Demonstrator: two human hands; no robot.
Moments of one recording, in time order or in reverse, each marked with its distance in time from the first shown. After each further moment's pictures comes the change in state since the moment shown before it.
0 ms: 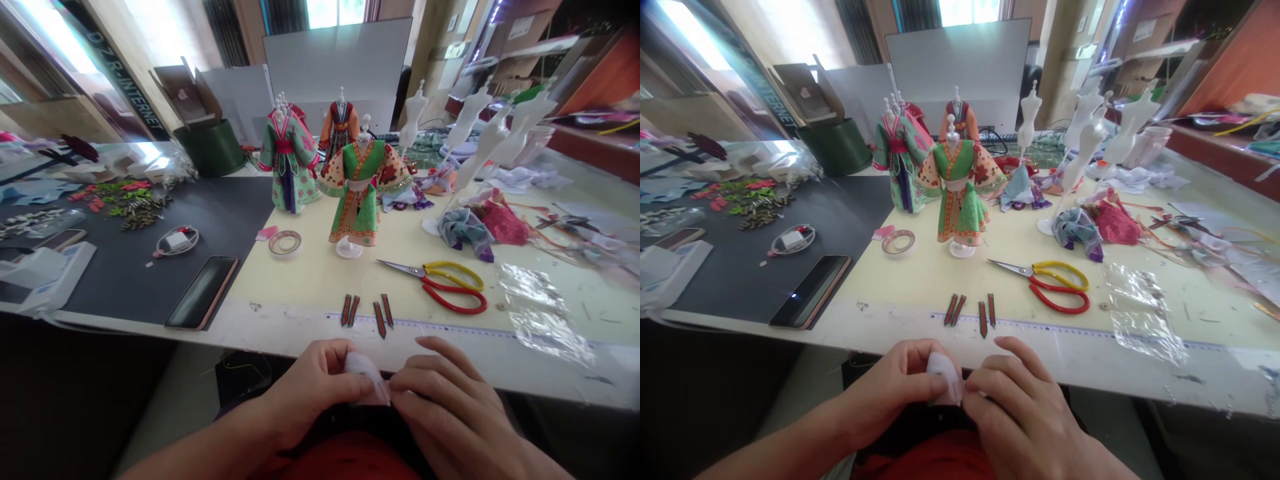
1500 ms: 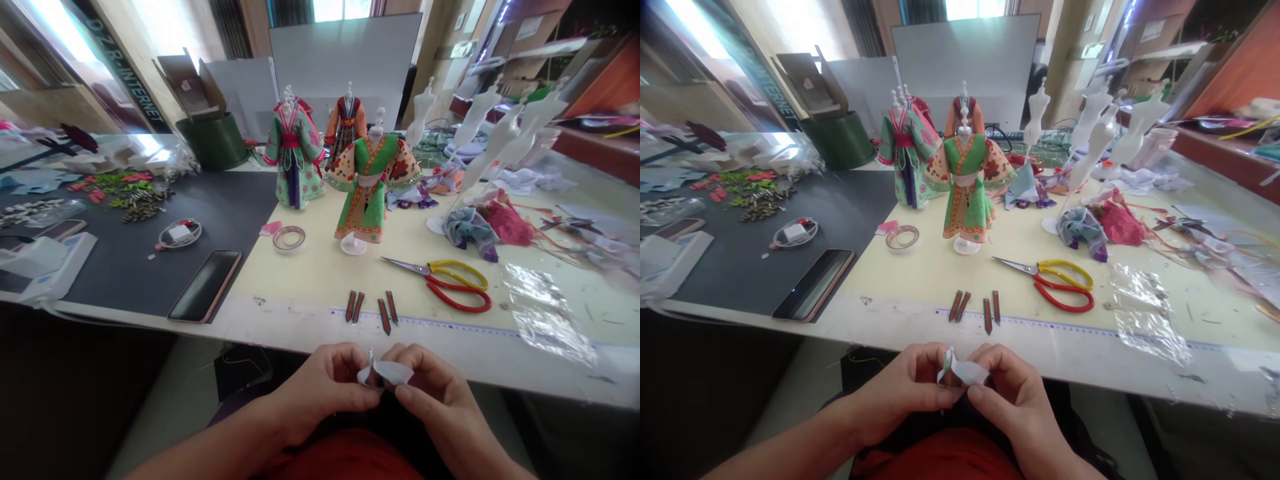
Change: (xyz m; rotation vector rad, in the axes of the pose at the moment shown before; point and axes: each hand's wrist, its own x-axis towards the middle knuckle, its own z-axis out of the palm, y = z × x) left_hand 0.000 -0.019 -0.010 -0.129 -0.073 0.008; right_hand -0.017 -0.011 0.047 1.422 0.129 0.977
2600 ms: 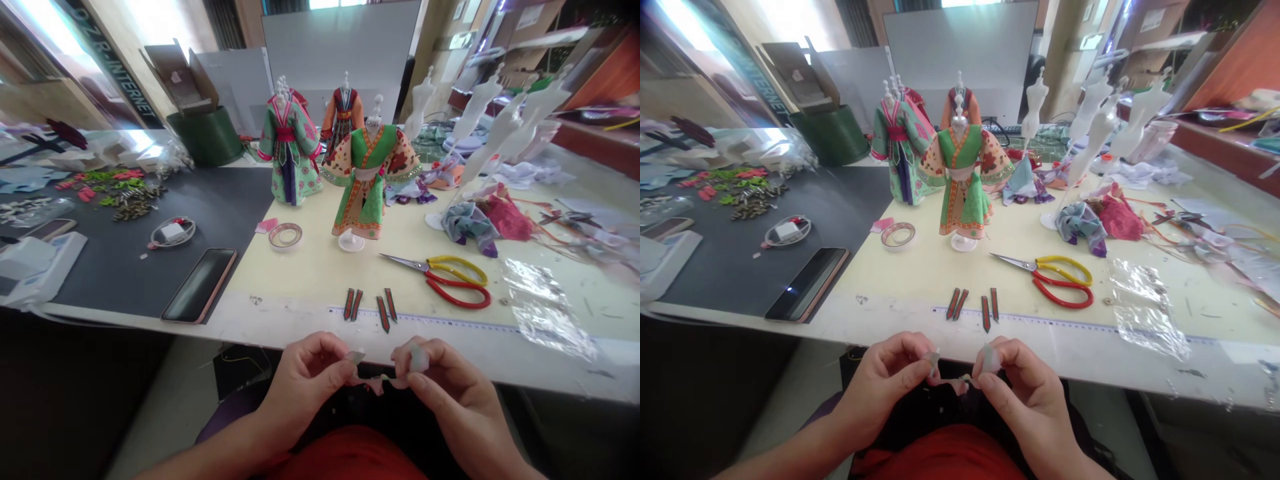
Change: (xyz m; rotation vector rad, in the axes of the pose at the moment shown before) left_hand -0.007 -0.004 -0.008 0.160 0.237 0.287; right_hand -0.002 -0.007 -0.005 -0.225 0.164 -0.152
